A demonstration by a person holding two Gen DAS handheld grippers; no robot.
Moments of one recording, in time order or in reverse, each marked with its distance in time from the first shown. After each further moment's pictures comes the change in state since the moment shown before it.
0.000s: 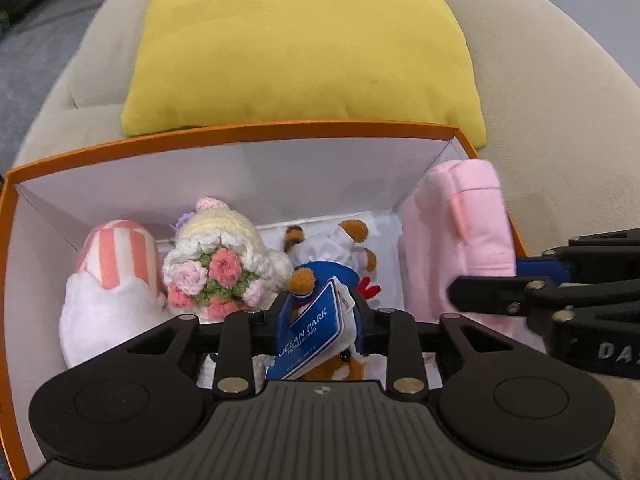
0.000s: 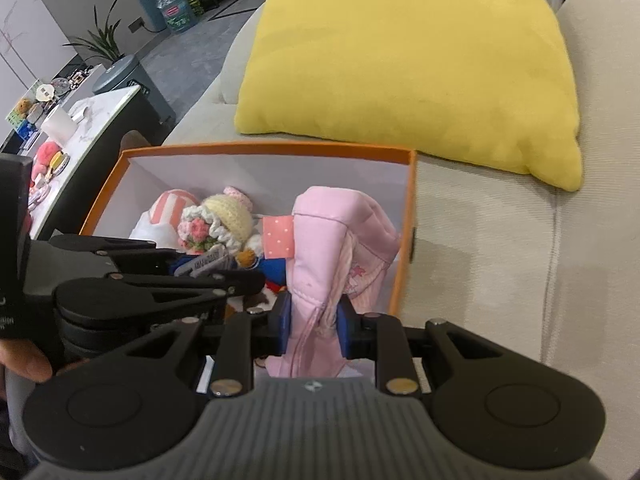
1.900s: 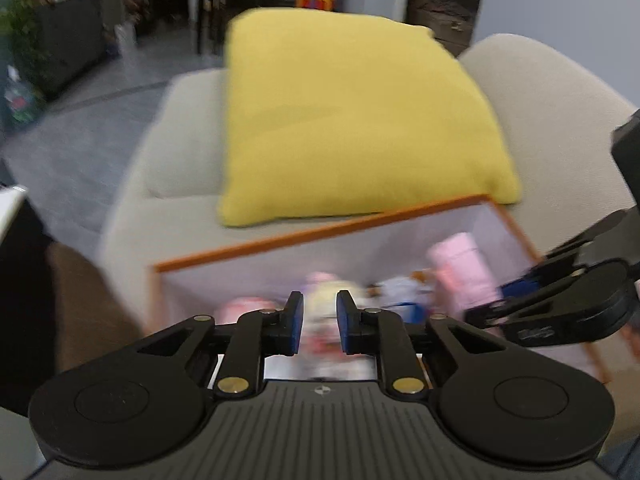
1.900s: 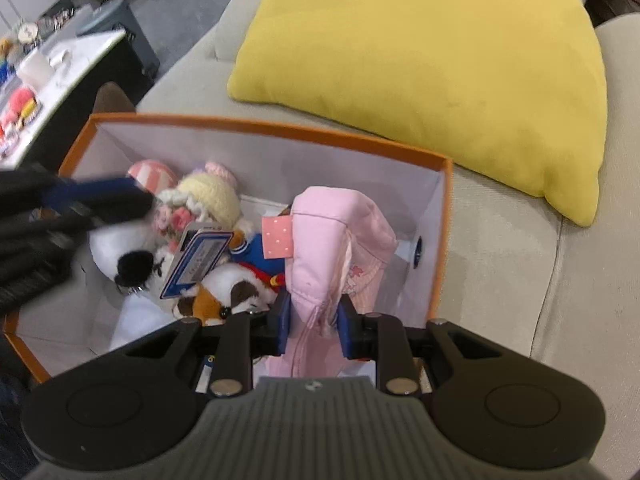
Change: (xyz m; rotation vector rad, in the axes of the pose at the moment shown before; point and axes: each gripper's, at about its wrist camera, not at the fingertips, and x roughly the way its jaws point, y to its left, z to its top) left arm -0.067 0.047 -0.005 0.091 -0.253 0.203; right arm 0.054 0.042 0.036 -0.135 0.150 -0.137
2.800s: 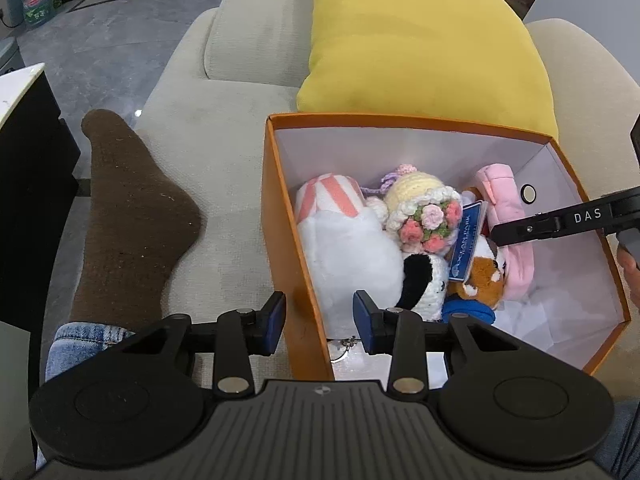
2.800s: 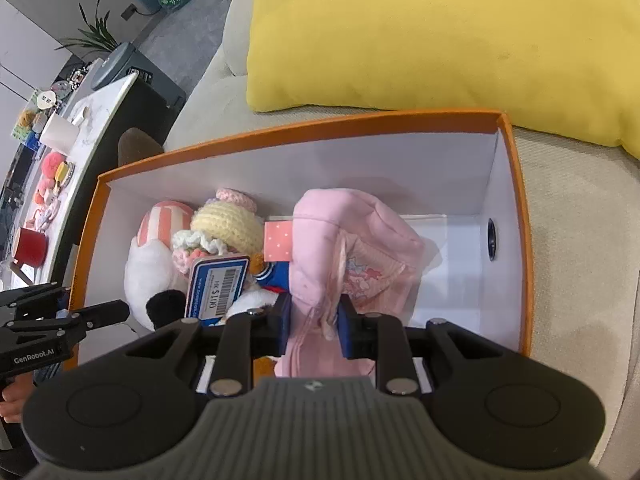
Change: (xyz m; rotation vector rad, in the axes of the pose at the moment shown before) left arm 0.001 0.079 -0.047 -0.183 0.239 -0.089; right arm 0.033 -0.016 0.011 0.219 0.018 0.249
